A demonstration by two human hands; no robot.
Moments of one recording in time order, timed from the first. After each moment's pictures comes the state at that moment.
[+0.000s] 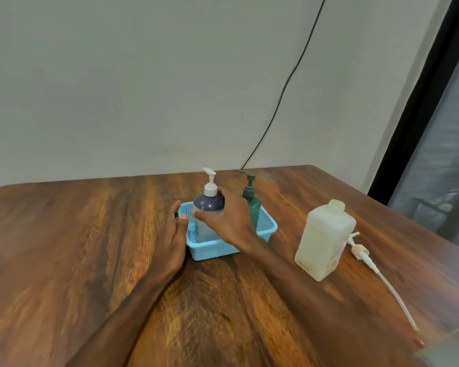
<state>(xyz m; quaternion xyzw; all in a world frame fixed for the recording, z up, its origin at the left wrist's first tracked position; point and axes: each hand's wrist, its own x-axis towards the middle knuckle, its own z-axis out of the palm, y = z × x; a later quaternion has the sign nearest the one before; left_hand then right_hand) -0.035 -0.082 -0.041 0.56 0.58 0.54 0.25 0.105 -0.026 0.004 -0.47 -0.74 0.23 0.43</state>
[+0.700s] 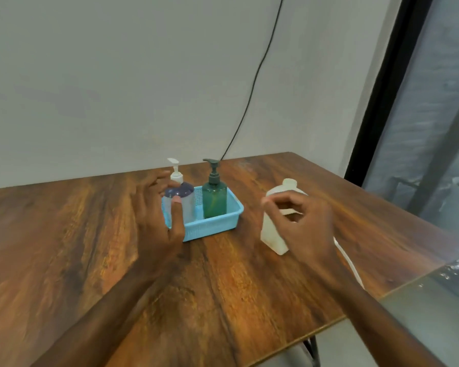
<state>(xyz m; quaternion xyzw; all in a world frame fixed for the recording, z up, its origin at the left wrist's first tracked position) 0.027 -0.119 -0.006 0.60 0.55 0.58 -0.06 0.283 -0.140 0.040 -0.50 -0.65 0.18 0.53</state>
